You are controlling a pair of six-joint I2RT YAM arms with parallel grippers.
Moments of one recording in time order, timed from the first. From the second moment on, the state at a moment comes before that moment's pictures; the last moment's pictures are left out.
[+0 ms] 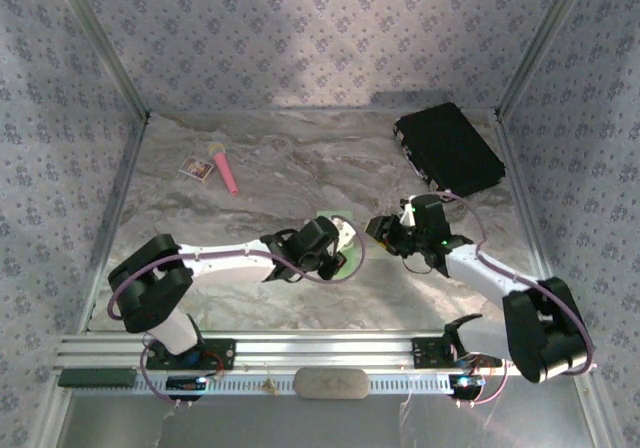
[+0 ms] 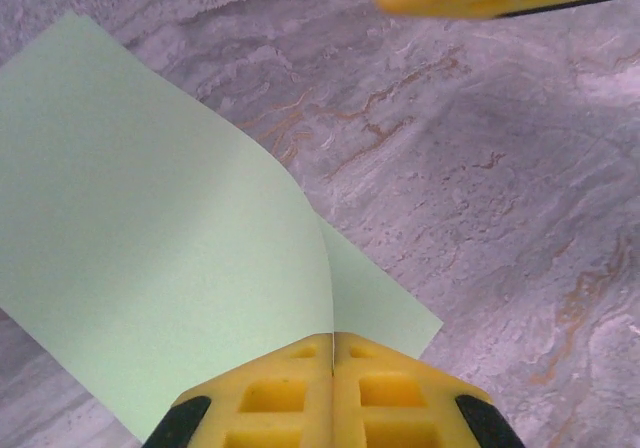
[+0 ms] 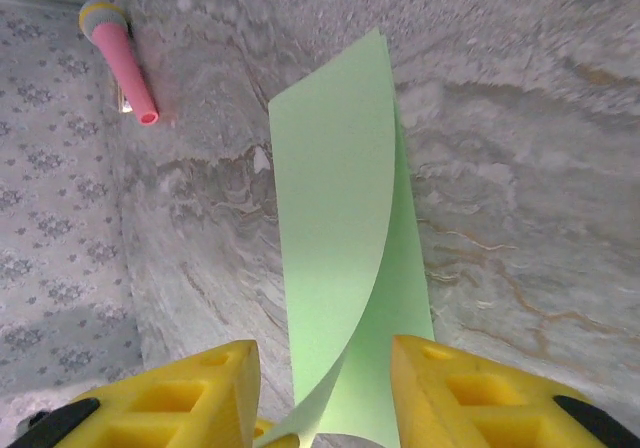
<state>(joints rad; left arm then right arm) -1.04 1.59 0.87 -0.11 0.02 -0.23 0.35 1.20 0.49 0.00 -0.50 0.94</state>
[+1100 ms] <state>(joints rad) -0.91 1.59 0.74 0.01 0.22 -0.48 0.65 1.46 0.44 0.20 -0.45 1.05</state>
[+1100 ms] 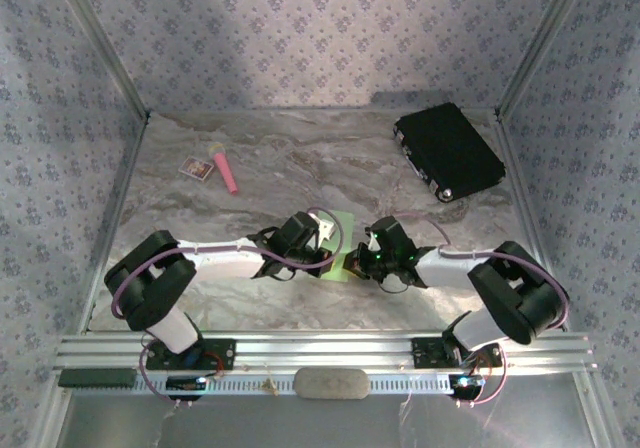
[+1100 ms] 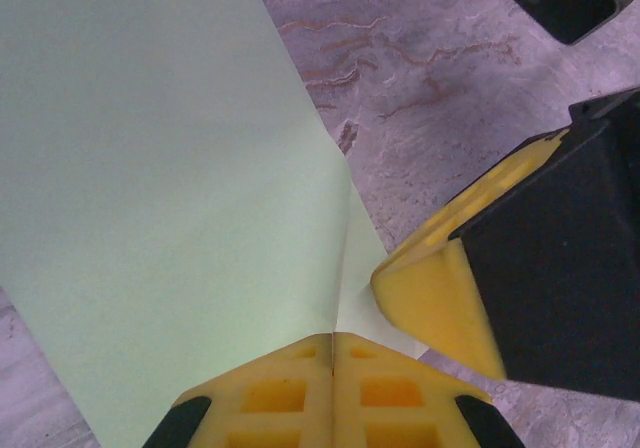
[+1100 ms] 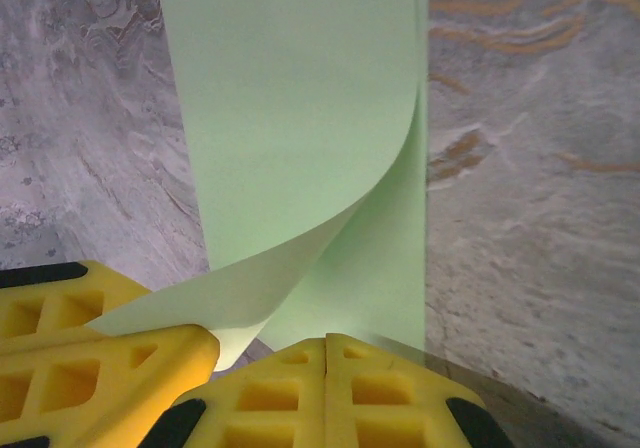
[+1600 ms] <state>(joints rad) -0.91 1.62 0.73 0.13 0.26 -0.62 0.56 1.47 0.50 0.01 -0.44 0.91</state>
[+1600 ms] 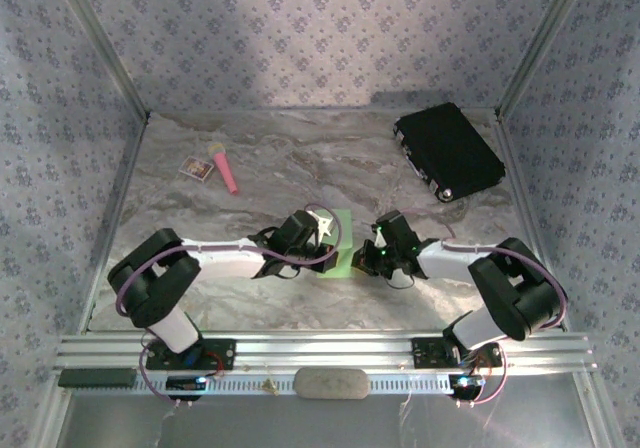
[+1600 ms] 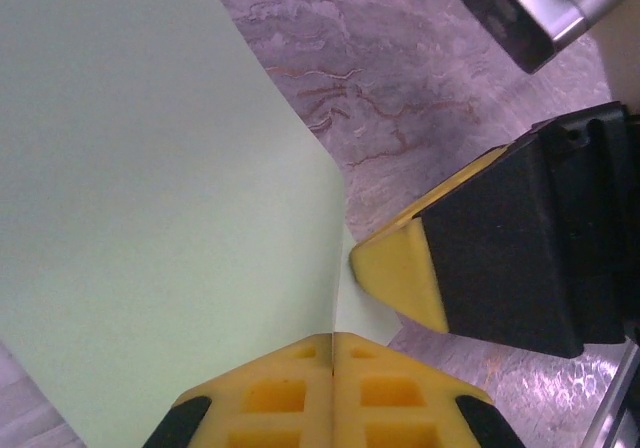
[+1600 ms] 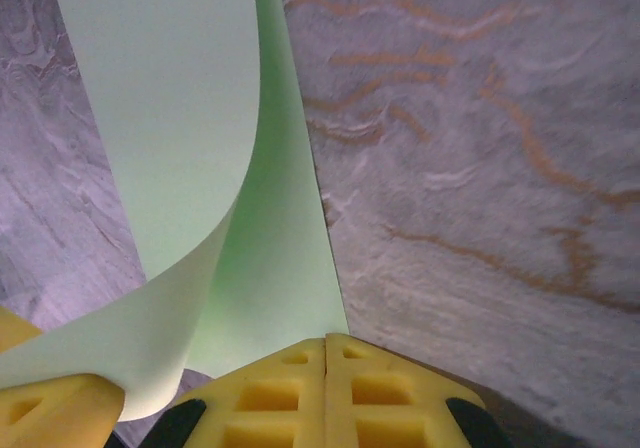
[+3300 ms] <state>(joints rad) -0.84 1.68 0.77 0.15 0.38 -0.62 0.58 1.57 0.53 0.13 -0.49 0.95</state>
